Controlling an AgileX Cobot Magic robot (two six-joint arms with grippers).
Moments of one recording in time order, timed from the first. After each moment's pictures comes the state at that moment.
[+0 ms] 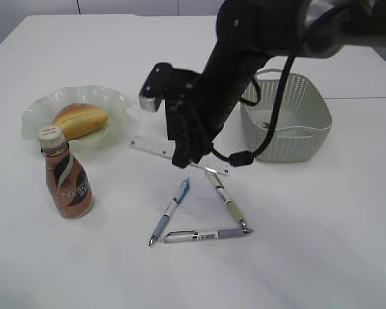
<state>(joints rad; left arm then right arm) -0.03 1.11 -0.80 -0.13 0.85 -0.06 0.49 2.14 -1.75 0.32 1.00 -1.04</state>
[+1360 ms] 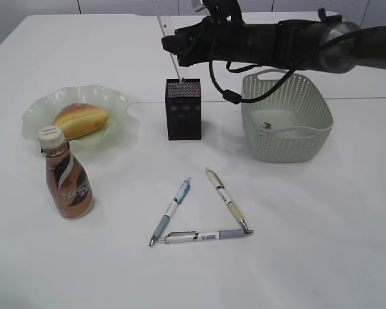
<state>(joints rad) -0.03 1.11 -0.80 -0.17 0.92 -0.06 0.24 2.36 -1.95 1.78 0.64 -2.05</state>
